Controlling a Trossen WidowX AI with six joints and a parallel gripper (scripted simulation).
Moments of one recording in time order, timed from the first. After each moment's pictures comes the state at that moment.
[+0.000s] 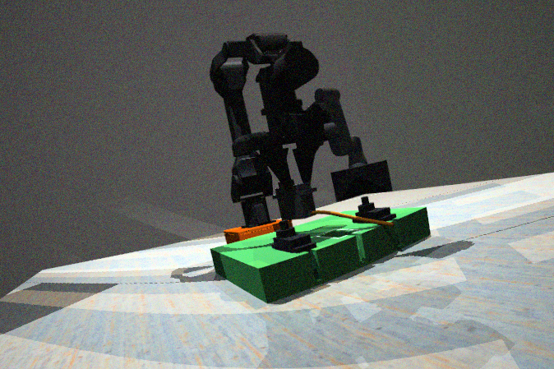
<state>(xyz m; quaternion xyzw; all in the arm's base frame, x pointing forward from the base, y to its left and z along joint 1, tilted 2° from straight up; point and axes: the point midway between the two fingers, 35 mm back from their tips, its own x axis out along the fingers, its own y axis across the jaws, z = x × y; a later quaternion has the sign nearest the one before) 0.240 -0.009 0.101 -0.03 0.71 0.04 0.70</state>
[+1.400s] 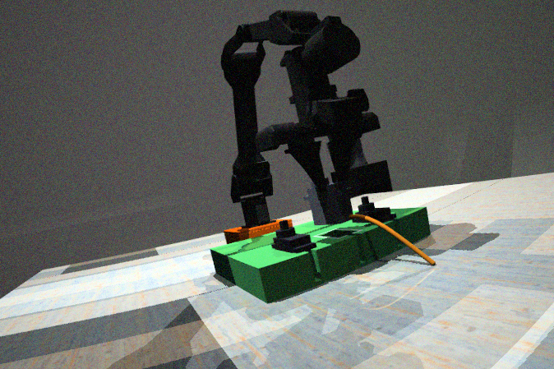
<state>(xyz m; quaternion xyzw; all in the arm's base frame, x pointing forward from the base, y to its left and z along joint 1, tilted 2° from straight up) 0.342 -0.009 0.095 0.01 0.71 0.00 0.70</state>
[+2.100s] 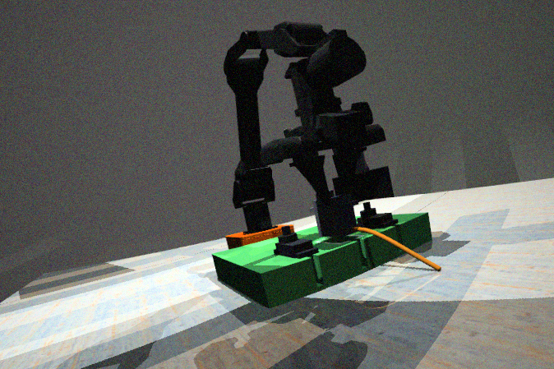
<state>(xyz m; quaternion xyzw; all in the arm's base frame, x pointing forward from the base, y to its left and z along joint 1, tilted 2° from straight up) 0.341 -0.007 0.084 0.03 0.71 -0.02 0.70</state>
